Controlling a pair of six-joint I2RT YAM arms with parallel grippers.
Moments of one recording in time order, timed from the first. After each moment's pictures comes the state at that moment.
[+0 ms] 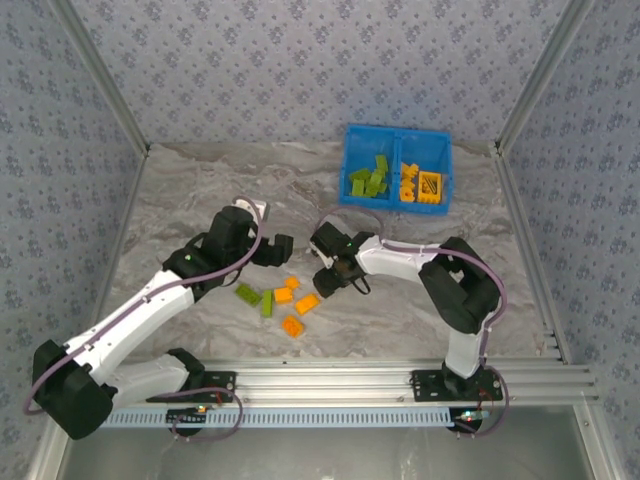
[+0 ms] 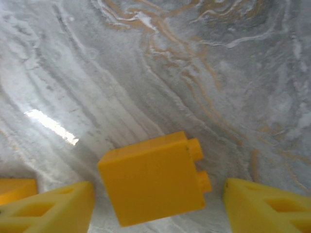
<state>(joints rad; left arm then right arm) -0.65 1.08 0.89 -0.47 -0.13 -0.32 0.82 1.84 1.14 -0.56 0.03 0.17</state>
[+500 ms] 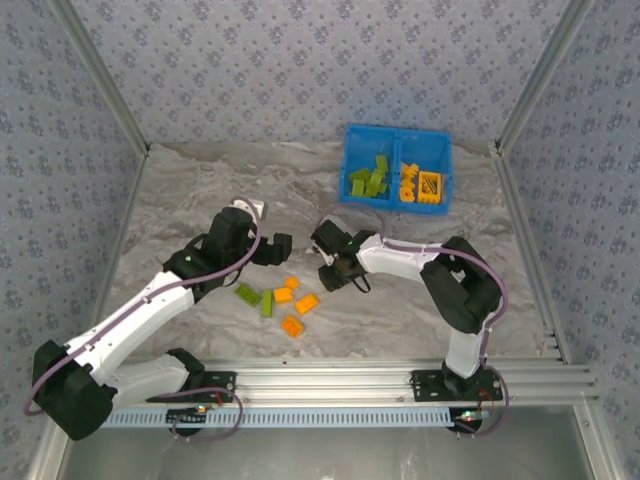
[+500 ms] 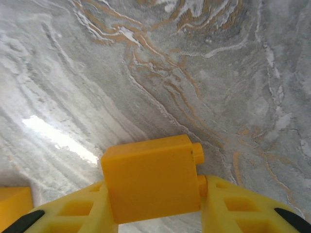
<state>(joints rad) -0.65 1.08 0.87 -0.45 -0.15 -0.35 0.81 1.82 1.14 -0.57 0.05 0.19</state>
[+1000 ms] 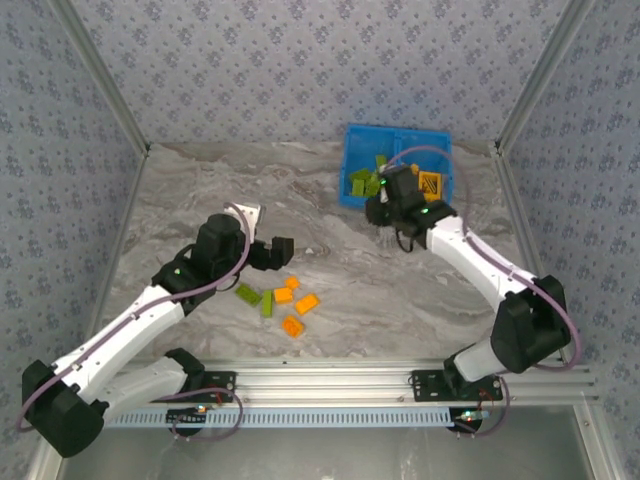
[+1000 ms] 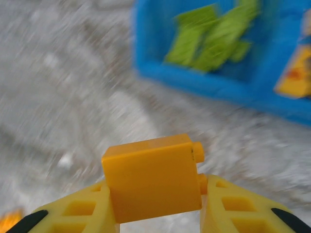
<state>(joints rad) -0.65 0.96 0.79 -0.33 0.02 -0.34 0.39 1.49 1.21 -0.49 0.14 0.31</state>
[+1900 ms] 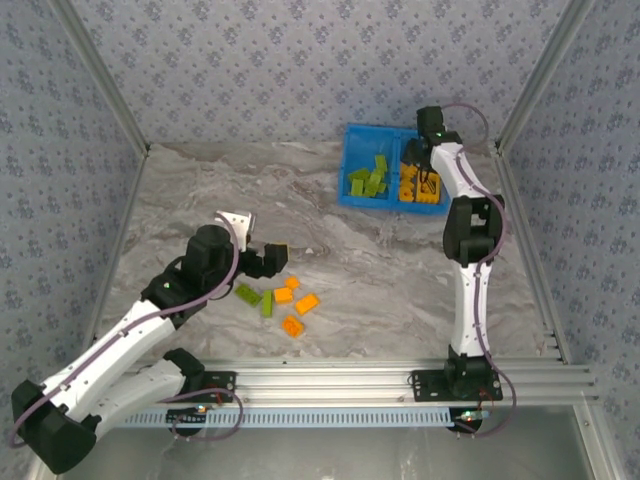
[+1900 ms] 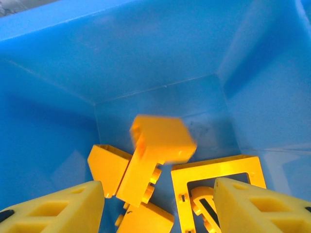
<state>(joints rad) -0.65 0.86 0.74 -0.37 -0.05 -0.38 0.08 2.36 2.17 -0.74 0.15 0.40</state>
